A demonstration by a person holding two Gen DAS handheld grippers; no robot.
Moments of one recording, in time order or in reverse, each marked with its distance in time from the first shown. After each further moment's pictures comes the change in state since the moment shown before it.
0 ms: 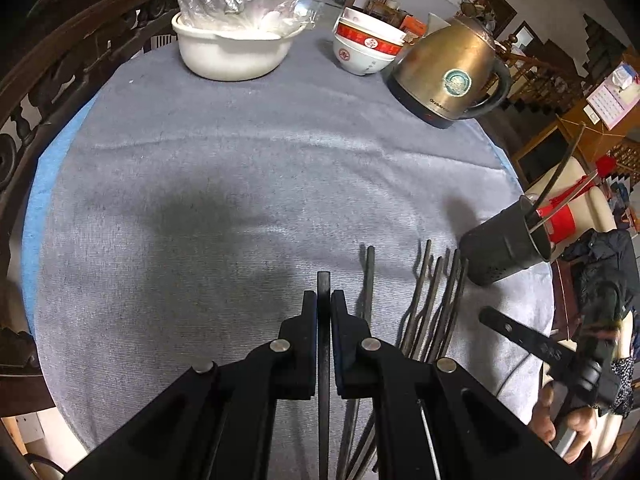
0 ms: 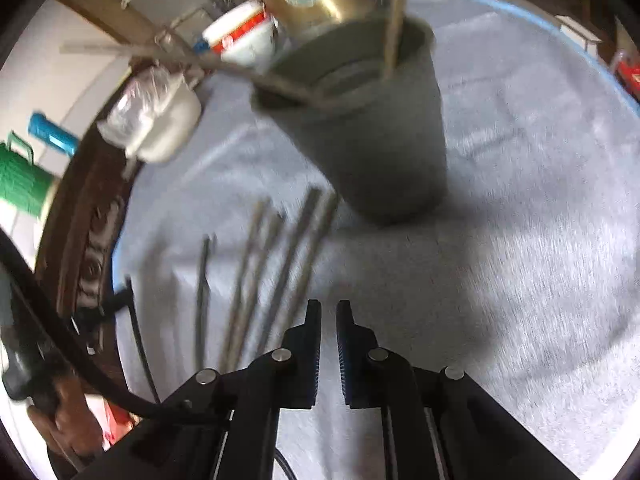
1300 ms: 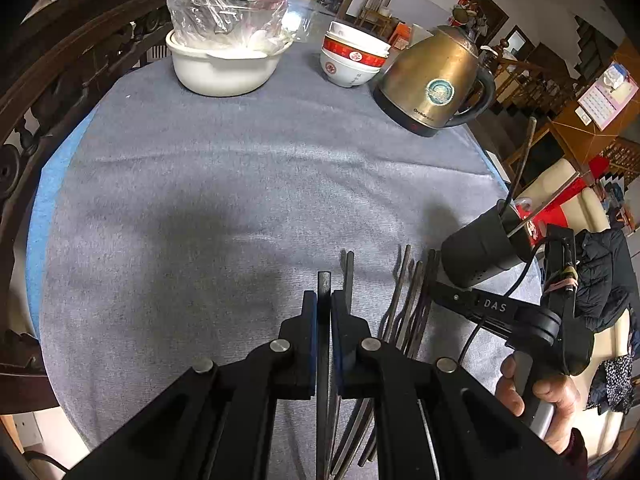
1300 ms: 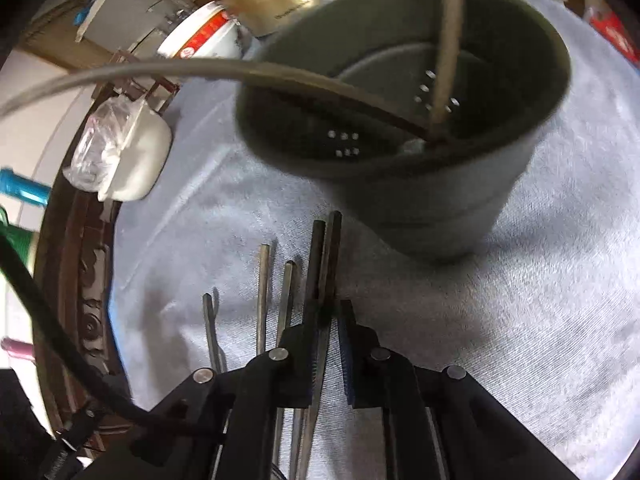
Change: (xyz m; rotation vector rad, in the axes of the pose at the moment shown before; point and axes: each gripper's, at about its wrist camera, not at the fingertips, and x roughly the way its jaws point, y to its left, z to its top) left arm -0.018 -0.008 0.000 0.009 -0.030 -0.013; right arm 0.036 0.011 0.029 0.117 0.055 -0.043
